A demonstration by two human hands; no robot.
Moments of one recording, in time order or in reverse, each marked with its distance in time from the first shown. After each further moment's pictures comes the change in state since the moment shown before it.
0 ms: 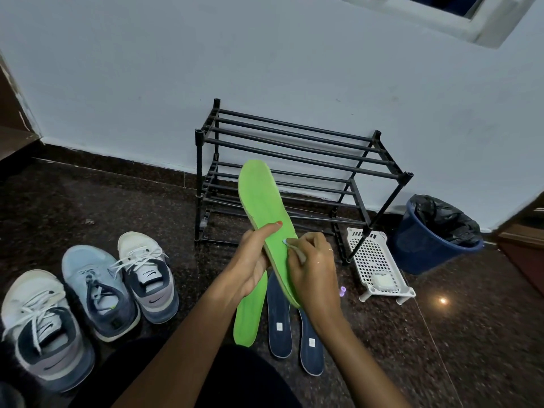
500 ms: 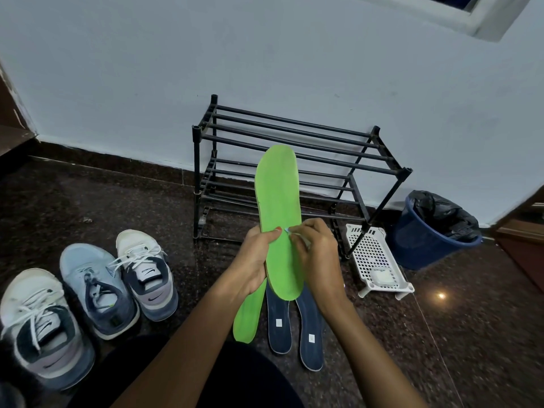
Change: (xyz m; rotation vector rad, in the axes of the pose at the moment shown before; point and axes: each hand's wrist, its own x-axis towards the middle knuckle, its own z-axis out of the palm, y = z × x) left_hand 0.002 -0.005 0.007 0.073 0.031 0.006; right_hand 0.020 0.010 -0.002 0.098 -0.031 -0.015
